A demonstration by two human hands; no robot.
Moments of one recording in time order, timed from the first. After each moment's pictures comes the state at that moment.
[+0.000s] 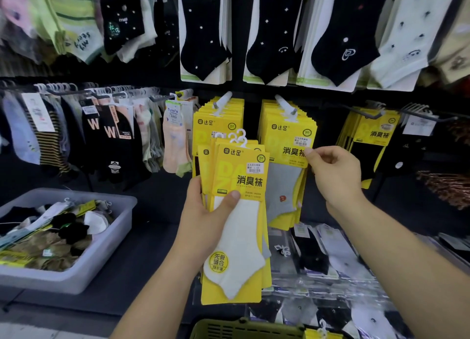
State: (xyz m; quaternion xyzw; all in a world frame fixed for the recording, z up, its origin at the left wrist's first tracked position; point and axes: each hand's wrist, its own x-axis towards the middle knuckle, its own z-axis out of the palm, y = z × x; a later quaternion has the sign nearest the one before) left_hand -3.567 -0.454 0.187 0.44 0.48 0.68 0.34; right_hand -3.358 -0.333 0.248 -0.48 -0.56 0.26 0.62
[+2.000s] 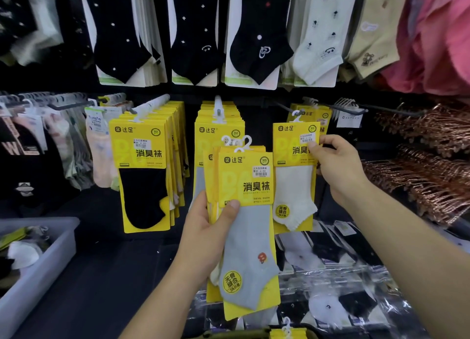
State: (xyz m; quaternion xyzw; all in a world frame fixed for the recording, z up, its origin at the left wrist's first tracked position) left_hand -3.461 -0.420 0.180 0.48 0.40 0.64 0.45; right_hand -3.231 -0.307 0.267 -0.47 -0.53 0.34 0.62
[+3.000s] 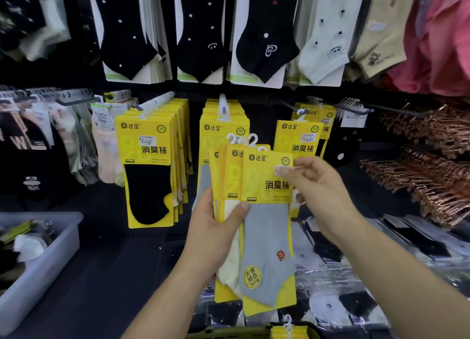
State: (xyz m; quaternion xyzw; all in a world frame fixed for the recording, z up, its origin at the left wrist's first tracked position) left_hand -3.455 -0.419 0.180 0.48 0.42 0.65 0.41; right_hand -3.271 -0.372 0.248 -0.43 -0.56 0.41 0.57
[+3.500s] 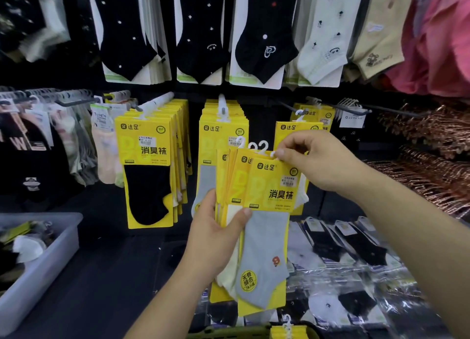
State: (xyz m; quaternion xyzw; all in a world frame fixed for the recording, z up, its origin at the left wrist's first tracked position) left_hand -3.456 -0.422 0.178 0.53 0.46 0.62 0.36; right_hand -3.262 -0.357 0.311 -0.45 -0.79 0.18 0.37
